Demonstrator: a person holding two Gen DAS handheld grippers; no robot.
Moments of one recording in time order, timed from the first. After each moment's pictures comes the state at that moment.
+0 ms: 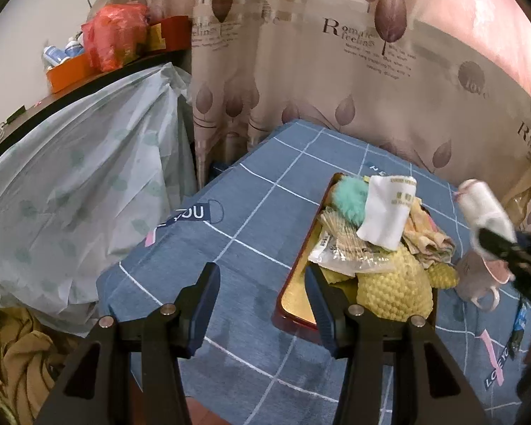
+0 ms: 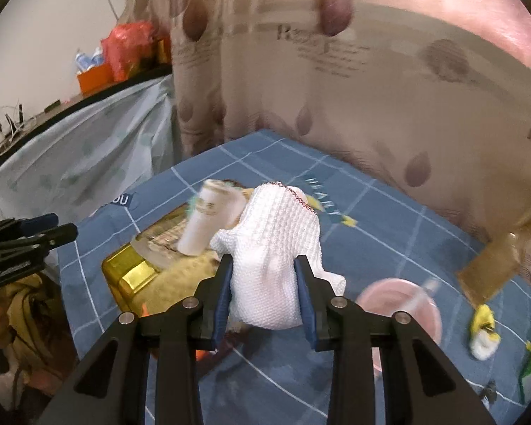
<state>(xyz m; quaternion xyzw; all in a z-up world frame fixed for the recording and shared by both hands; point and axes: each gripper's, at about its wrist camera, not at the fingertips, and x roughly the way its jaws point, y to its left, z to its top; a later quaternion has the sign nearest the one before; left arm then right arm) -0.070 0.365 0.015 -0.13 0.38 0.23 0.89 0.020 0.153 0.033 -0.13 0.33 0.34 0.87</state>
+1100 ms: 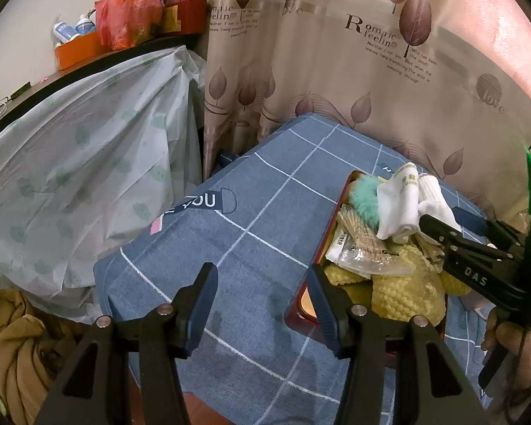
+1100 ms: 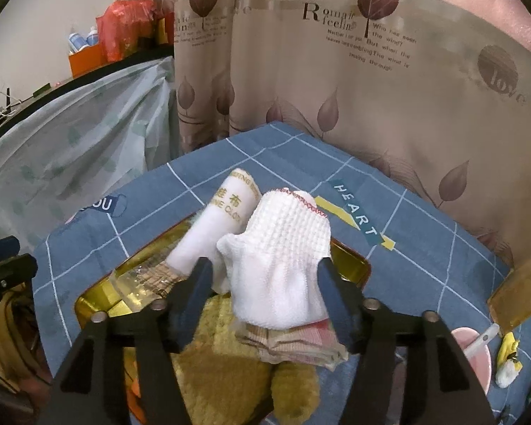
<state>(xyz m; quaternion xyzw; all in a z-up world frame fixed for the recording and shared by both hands) -0.073 0.386 0.004 -0.16 0.39 0.24 0.87 0.055 0.242 -0.005 -0.16 0.34 0.33 0.86</state>
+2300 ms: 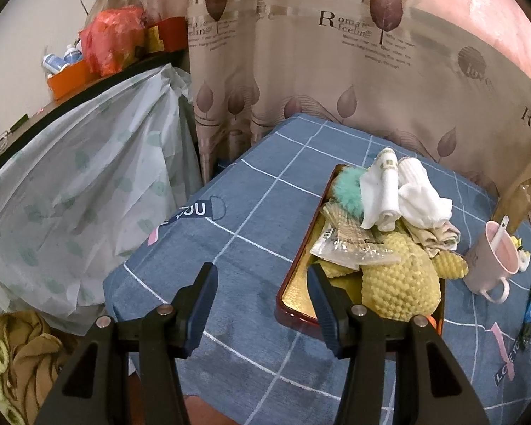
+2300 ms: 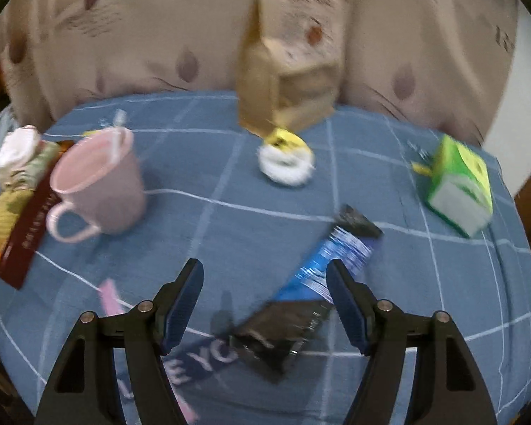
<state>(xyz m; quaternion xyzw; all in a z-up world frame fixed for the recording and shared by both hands) -0.065 0.352 0.011 -0.10 0.40 0.24 0.88 0.033 -0.077 -0.038 -0.05 0.42 0.07 0.90</state>
